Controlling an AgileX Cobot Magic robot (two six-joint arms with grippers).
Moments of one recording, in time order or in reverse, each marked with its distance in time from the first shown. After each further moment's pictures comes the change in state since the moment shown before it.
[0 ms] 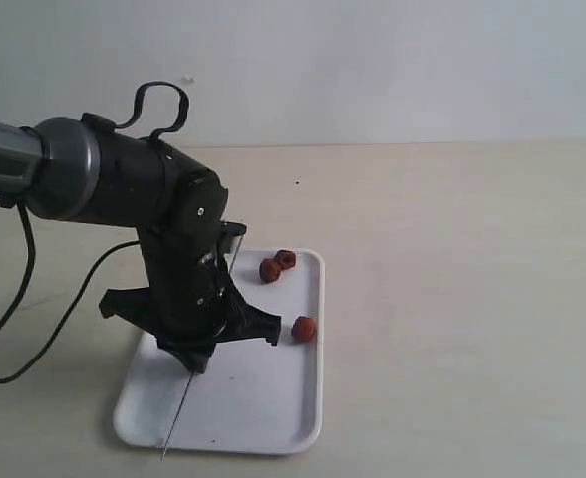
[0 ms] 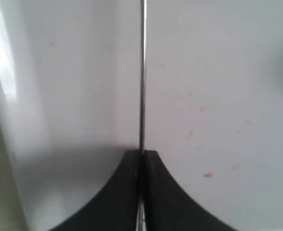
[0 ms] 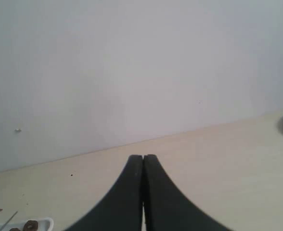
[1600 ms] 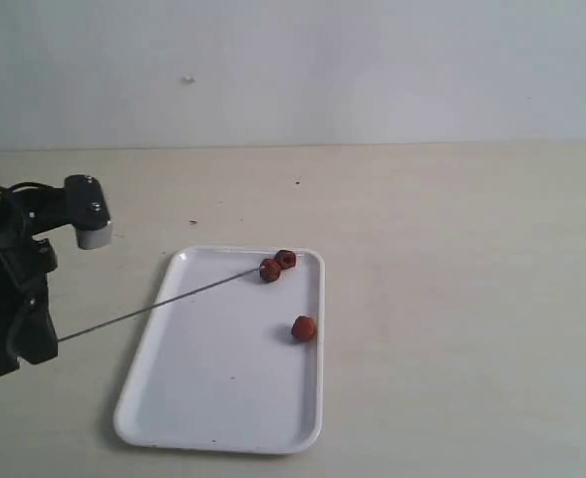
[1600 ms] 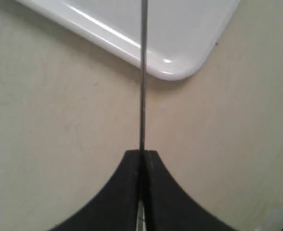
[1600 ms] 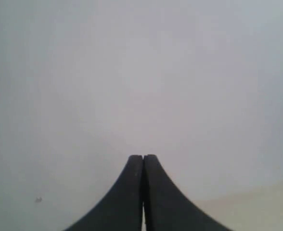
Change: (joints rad) left arm 0.383 -0.427 0.251 -0.226 0.200 1.470; right arm 0.000 0.000 0.000 0.000 -0.248 0.042
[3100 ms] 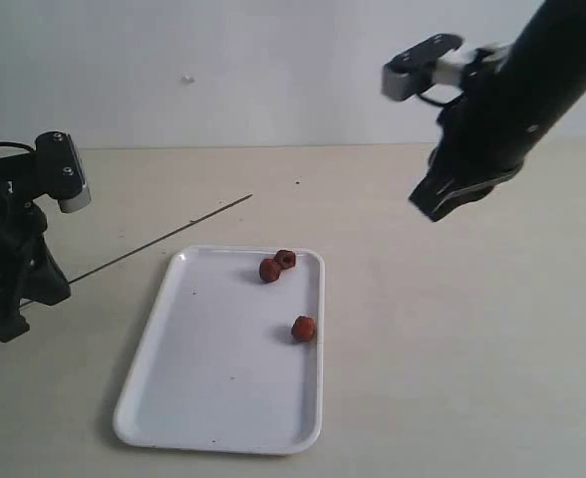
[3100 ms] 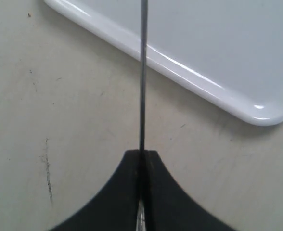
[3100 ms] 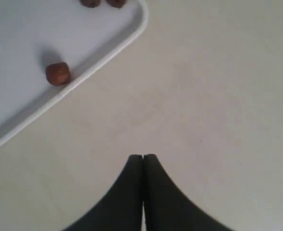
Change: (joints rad) left arm 0.084 -0.033 0.047 -0.078 -0.285 0.162; right arm 0.287 1.714 -1.326 0.189 1.167 -0.853
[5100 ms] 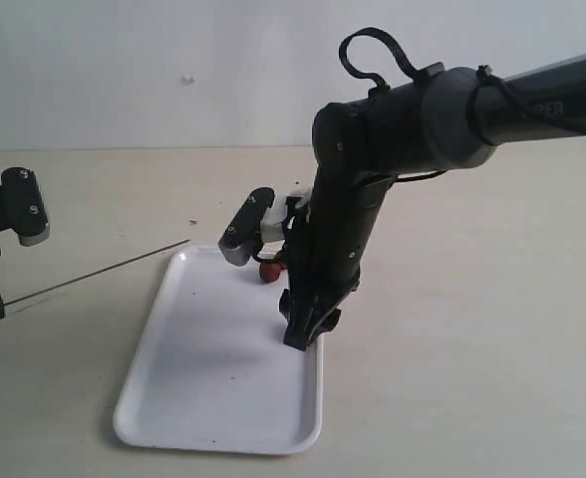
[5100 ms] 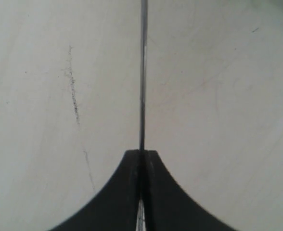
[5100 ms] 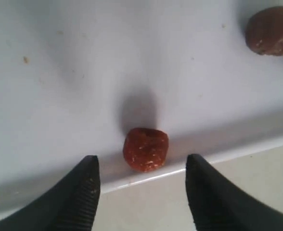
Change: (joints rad) left arm 0.091 0.064 0.030 0.283 -0.034 -0.130; right arm 0.297 0.360 -0.086 -0.079 -0.140 -0.069
